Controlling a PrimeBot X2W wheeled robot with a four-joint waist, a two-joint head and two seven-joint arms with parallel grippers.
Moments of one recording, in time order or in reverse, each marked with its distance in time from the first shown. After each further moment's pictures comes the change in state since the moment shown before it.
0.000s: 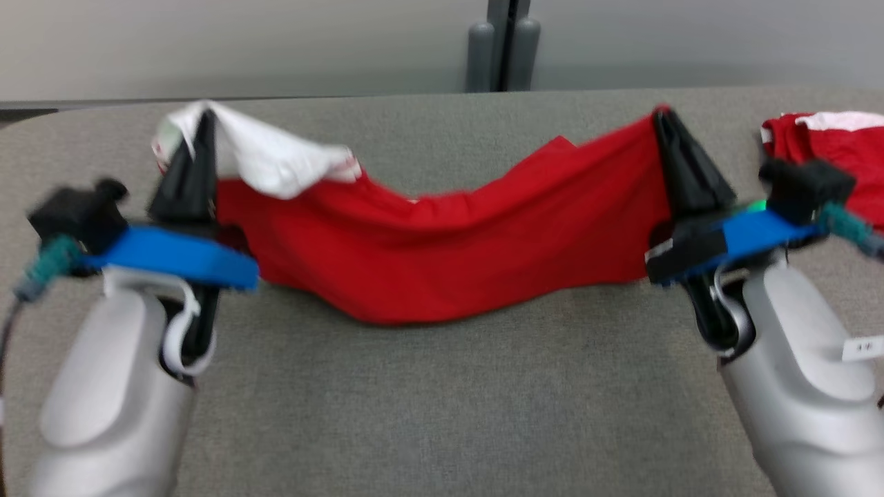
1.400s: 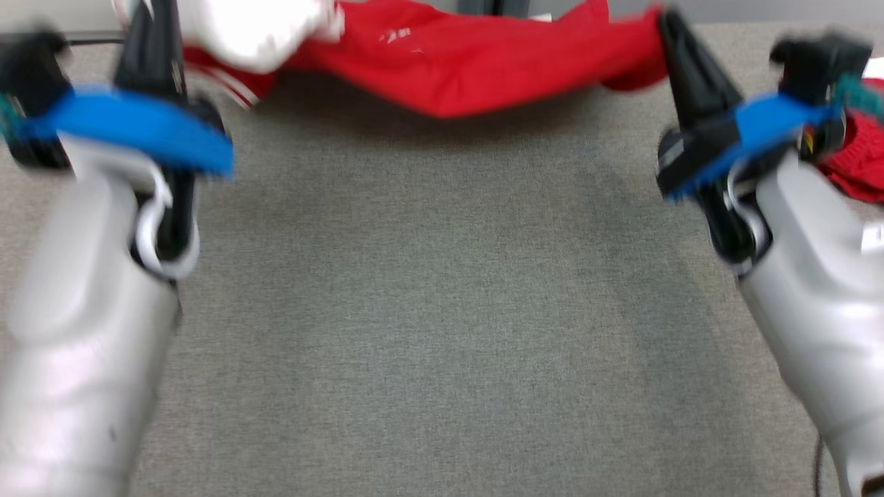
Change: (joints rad) left arm -0.430 0.071 -0.169 0.267 -0.282 0.011 -0.028; right arm -0.431 -0.081 0.250 0.373 0.254 0.000 -0.018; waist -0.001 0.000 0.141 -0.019
